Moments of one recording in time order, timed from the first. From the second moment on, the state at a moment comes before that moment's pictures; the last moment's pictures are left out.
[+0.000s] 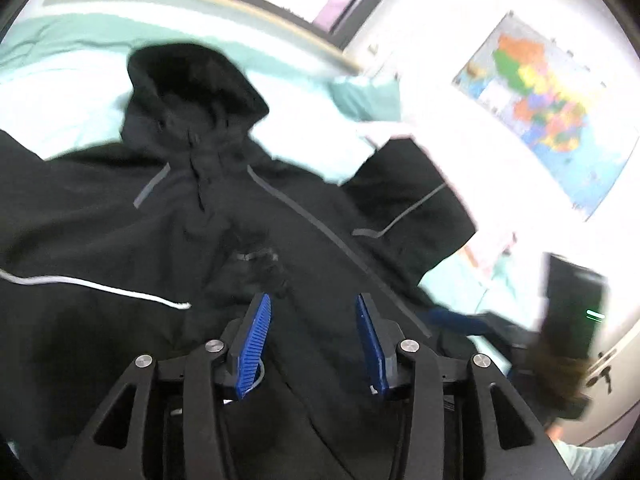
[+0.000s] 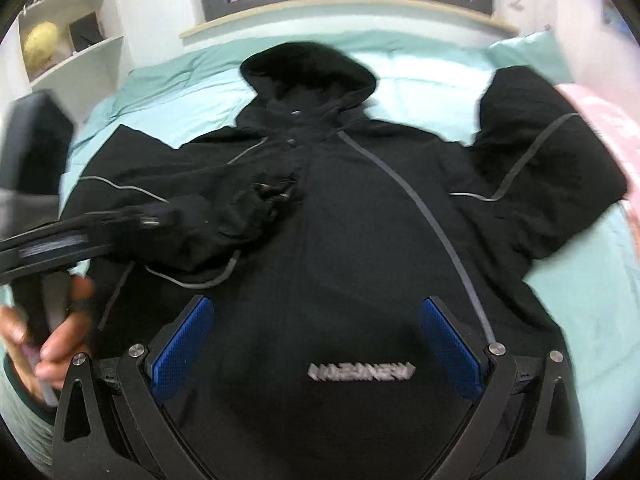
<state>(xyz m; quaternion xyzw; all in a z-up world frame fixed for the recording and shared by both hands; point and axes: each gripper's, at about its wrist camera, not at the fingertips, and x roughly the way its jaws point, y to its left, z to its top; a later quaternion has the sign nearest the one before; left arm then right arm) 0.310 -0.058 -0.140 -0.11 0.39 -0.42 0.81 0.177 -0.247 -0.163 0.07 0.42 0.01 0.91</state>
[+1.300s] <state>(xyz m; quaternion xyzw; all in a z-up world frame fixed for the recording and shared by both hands) 0.353 -0.048 -0.212 0.03 0.46 -0.16 0.87 0.260 -0.379 -0.215 0.05 0.49 -0.09 0.87</state>
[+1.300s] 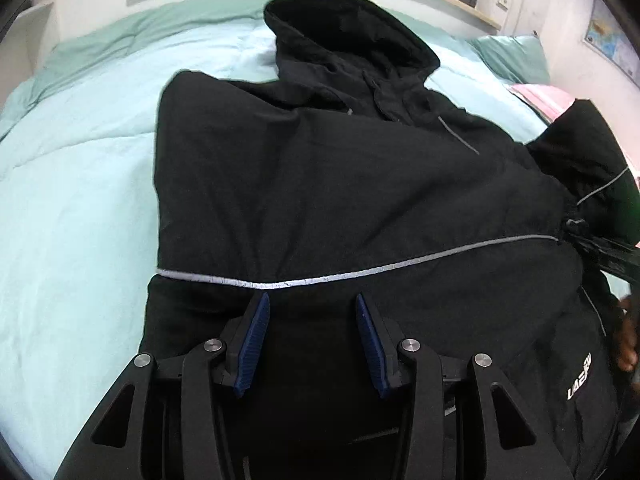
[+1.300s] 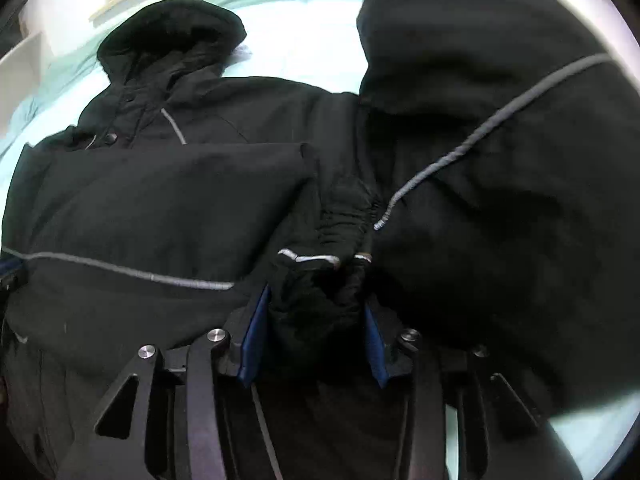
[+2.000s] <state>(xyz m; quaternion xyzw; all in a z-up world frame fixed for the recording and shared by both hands) 0.322 -0.117 -0.202 0.03 0.46 -0.19 0.87 0.221 -0.303 -0.192 -0.01 0.46 -0.01 0.89</state>
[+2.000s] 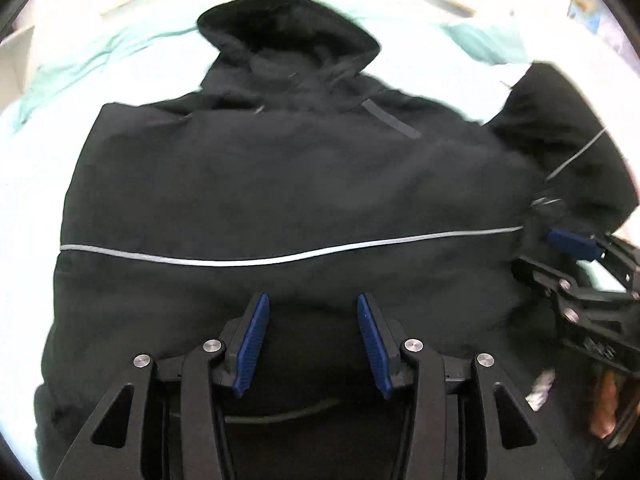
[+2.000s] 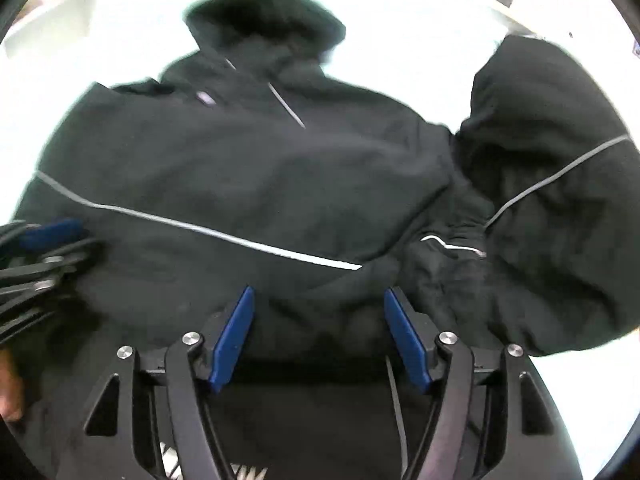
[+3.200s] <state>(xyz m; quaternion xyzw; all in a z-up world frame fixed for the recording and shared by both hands) 0.305 -0.281 -0.234 0.01 0.43 -0.34 0.84 0.269 -0.651 -0.230 0.32 0.44 -0.13 0.83</state>
